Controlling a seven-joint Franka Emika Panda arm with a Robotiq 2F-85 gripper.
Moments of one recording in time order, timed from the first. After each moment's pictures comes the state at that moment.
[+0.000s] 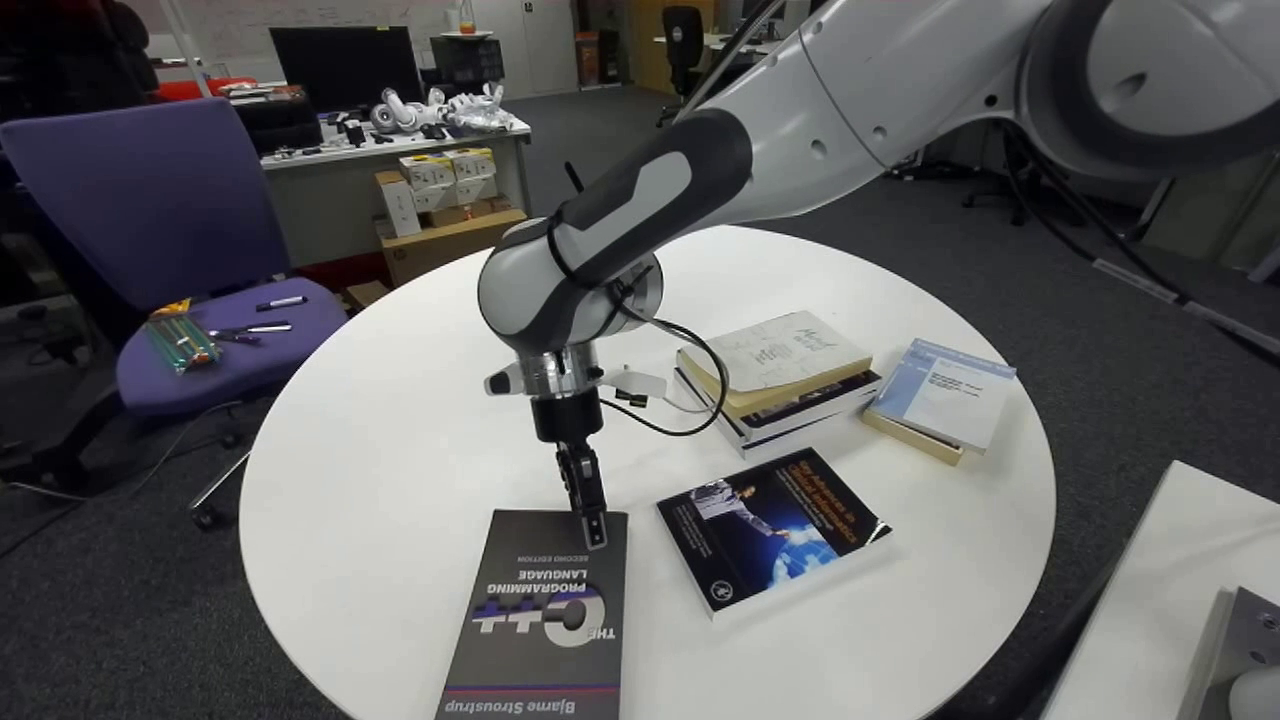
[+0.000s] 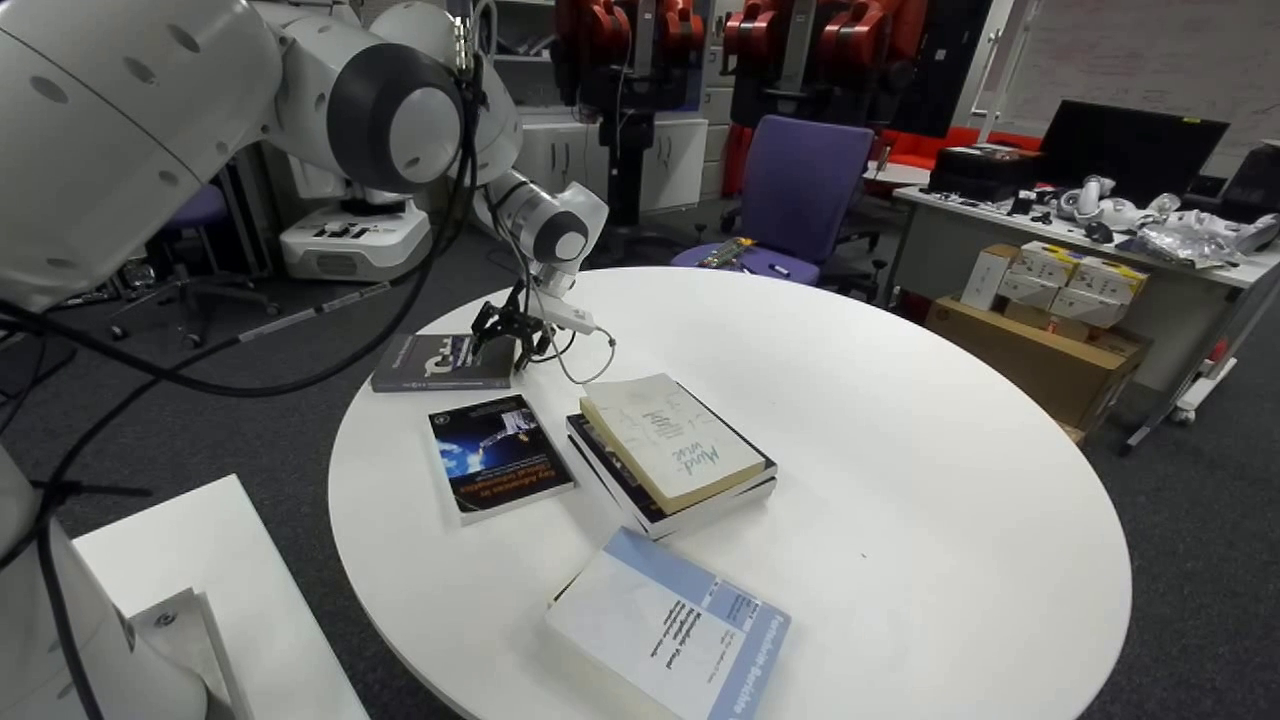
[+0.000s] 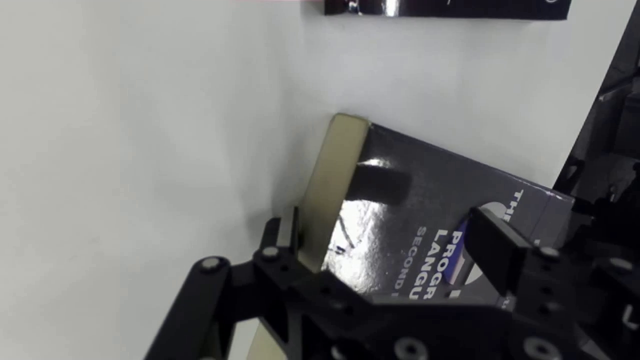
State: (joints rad) arm 0.17 0.96 0.26 -1.36 0.17 1.94 -0.99
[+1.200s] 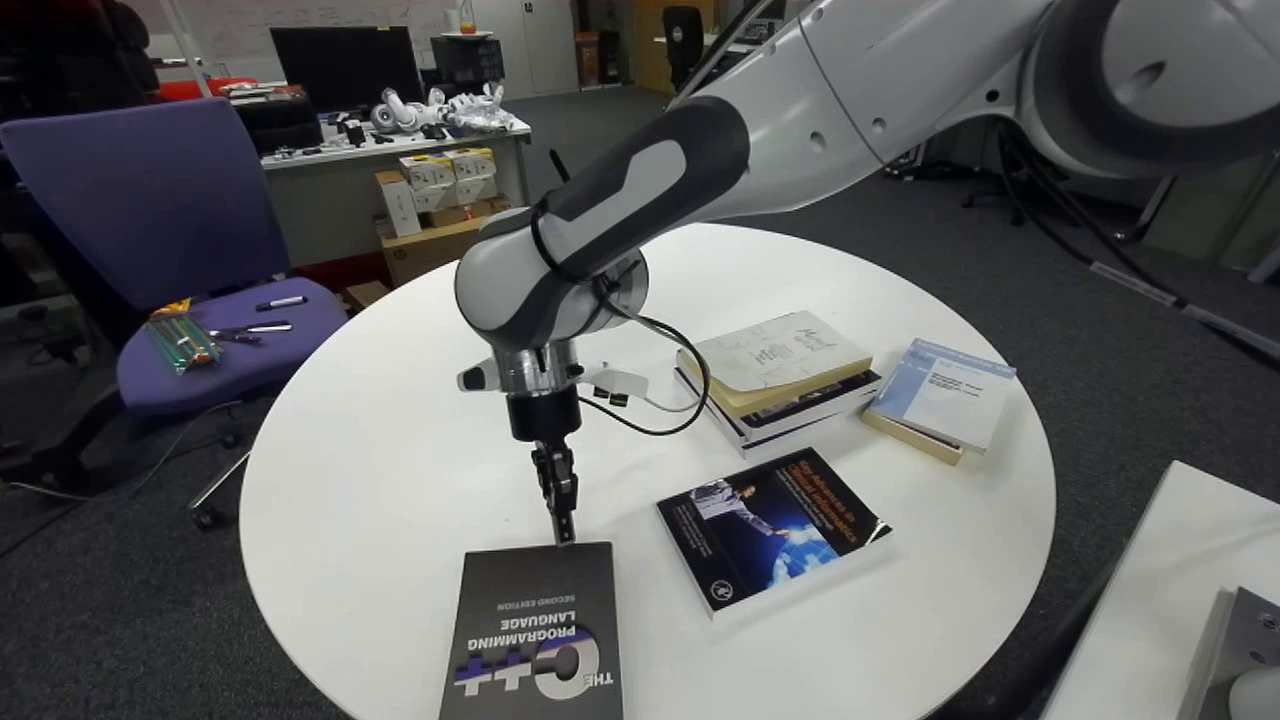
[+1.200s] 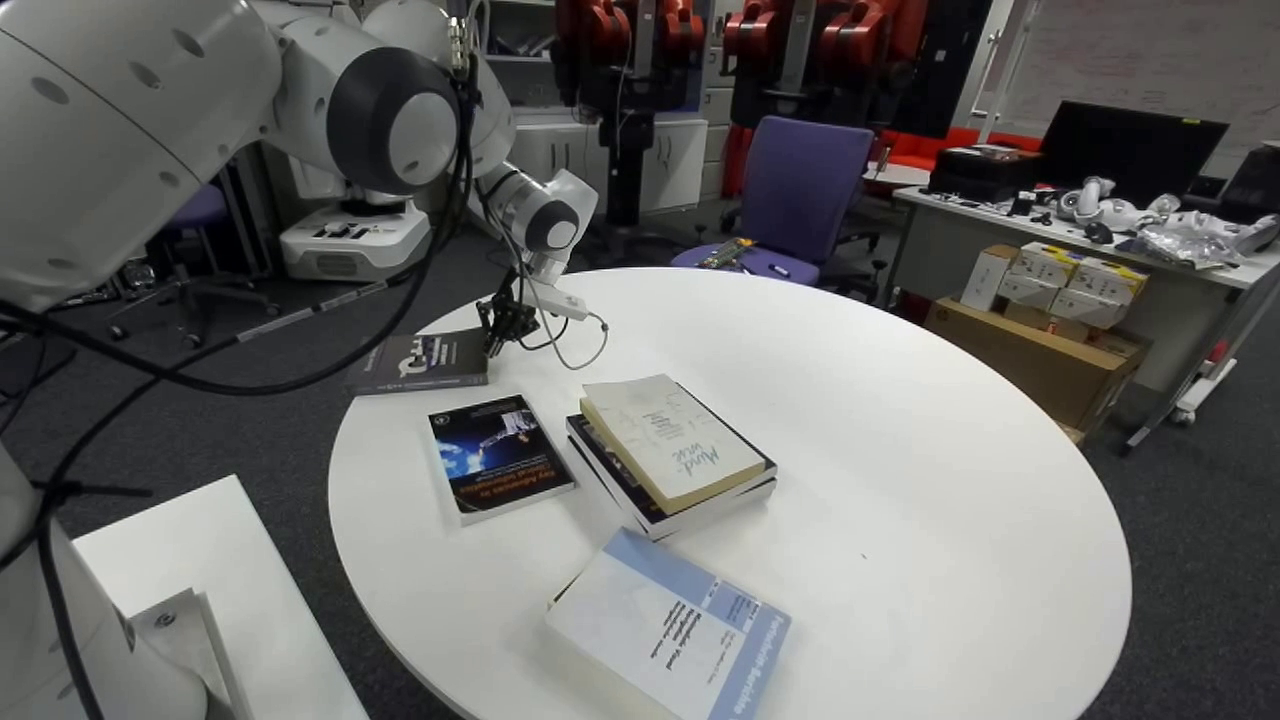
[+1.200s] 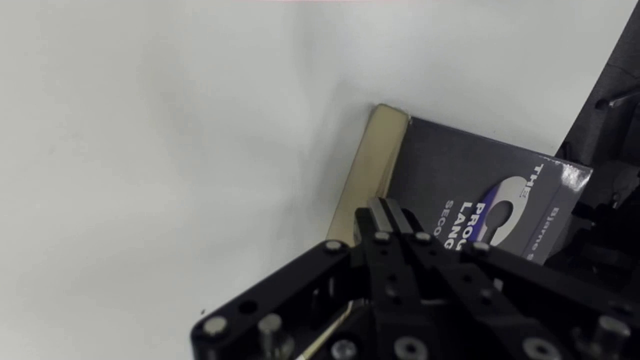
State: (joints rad) arm 0.17 0.96 0.30 -1.34 0.14 1.96 -0.99
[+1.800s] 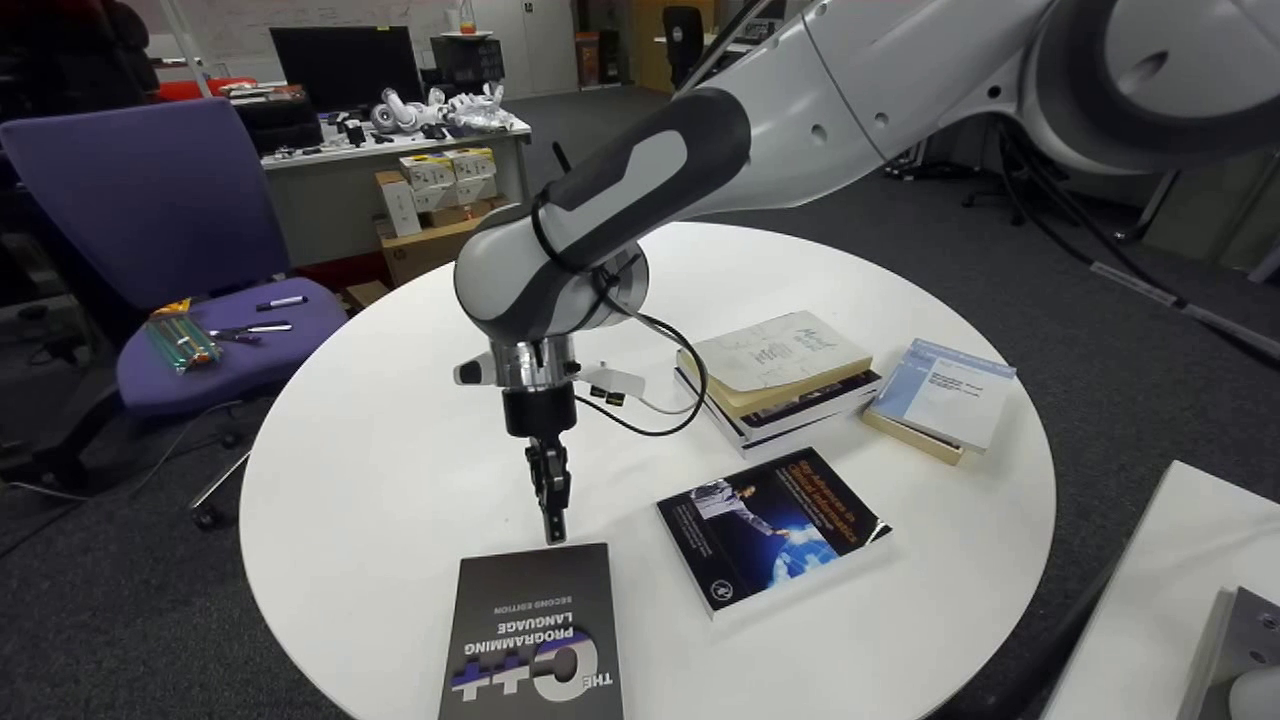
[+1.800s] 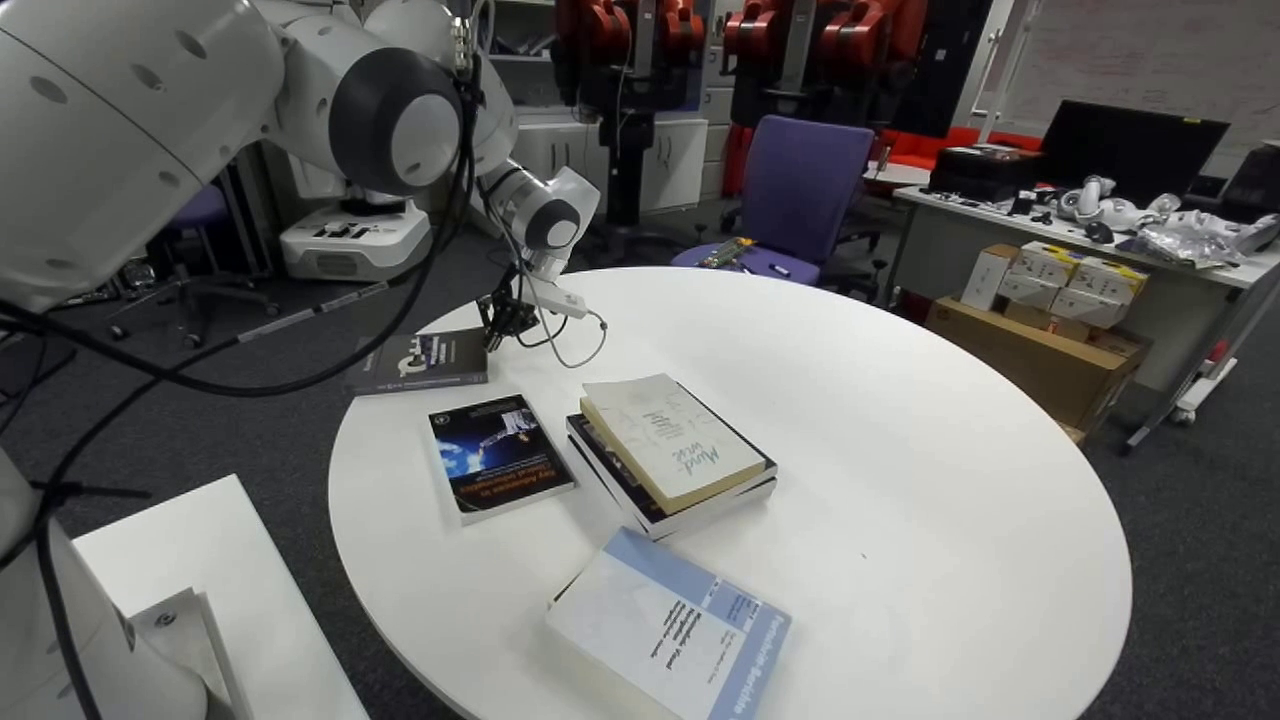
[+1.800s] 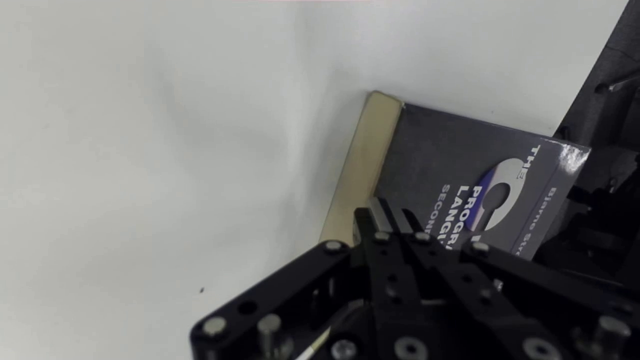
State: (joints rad) arm 0.15 0.96 0.32 -1.34 0.16 1.97 -1.00
